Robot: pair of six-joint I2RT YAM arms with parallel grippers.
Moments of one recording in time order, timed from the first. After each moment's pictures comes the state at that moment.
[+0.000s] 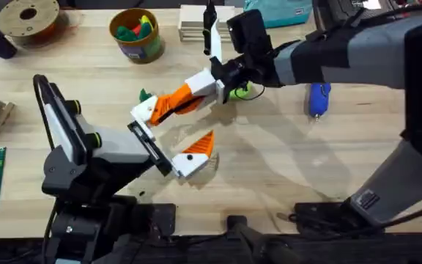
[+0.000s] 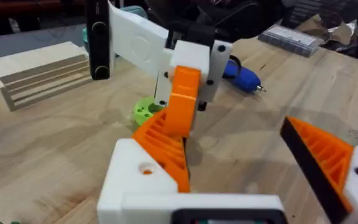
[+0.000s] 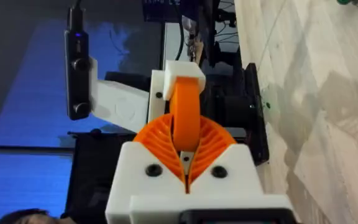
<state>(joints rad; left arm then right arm) -0.09 0.01 0.04 -0.14 0.80 -0.04 0.56 1.95 1.12 0.12 -1.50 0.74</state>
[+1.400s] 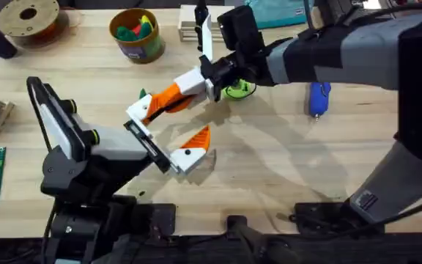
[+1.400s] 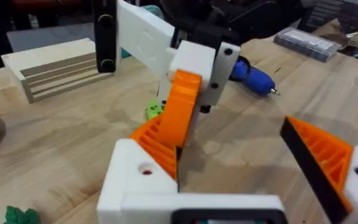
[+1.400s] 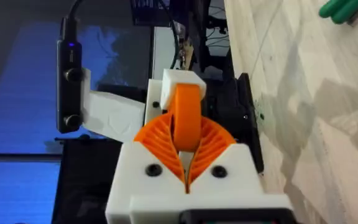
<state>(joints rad) -0.09 0.01 0.04 -0.14 0.75 -0.05 0.60 1.97 1.18 0.12 -1.43 0.76</state>
